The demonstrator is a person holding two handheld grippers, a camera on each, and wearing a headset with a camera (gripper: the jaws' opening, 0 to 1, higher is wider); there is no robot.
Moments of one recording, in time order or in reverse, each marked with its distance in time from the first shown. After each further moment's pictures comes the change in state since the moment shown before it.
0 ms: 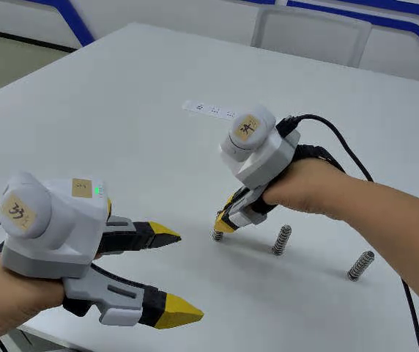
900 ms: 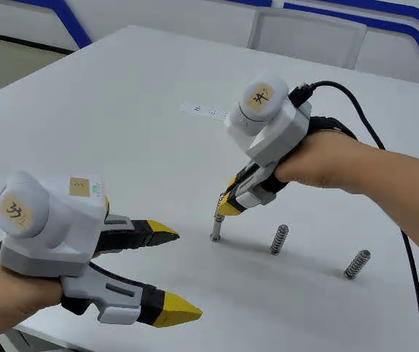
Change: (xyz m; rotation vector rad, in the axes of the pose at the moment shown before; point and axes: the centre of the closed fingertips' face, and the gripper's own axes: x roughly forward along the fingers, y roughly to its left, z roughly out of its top) left arm 0.000 0.000 0.001 0.009 -0.007 -0.001; right arm -0.037 0.003 0.017 -0.076 -0.020 0.010
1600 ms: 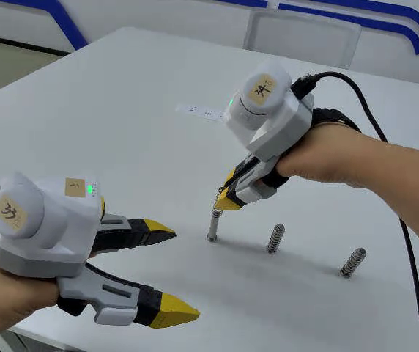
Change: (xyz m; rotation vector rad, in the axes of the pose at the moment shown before) left arm 0.000 -0.001 0.003 0.007 -0.003 -0.001; right arm -0.018 0.002 0.008 -0.037 -0.022 -0.019
